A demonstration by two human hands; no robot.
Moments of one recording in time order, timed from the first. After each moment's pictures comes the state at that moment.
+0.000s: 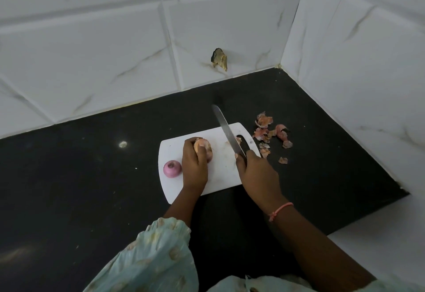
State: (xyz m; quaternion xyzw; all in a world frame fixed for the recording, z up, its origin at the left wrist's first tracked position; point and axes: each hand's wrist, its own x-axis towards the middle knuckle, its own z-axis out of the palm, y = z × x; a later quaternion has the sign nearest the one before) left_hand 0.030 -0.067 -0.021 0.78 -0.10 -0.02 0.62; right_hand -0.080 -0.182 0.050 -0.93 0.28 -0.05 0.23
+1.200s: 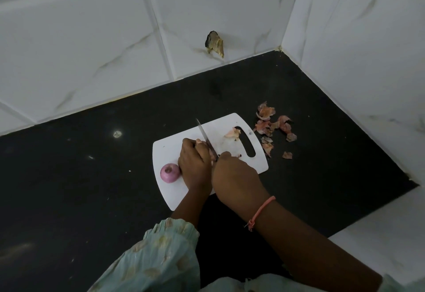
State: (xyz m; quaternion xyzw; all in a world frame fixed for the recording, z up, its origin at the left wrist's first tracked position) left_hand 0.036 -0.087 -0.028 0.87 -0.02 0.06 0.49; right_hand -0.039 -0.132 0.107 -0.90 0.31 0.20 0.24
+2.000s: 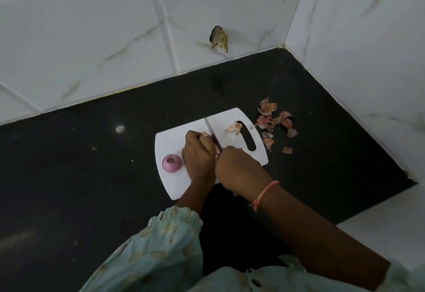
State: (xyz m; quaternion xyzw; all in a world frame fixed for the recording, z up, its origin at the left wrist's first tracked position) left_hand 0.025 -0.089 -0.013 0.88 -0.04 0.05 0.47; right_hand -0.039 -0.135 0.122 -0.87 0.32 0.27 0.27
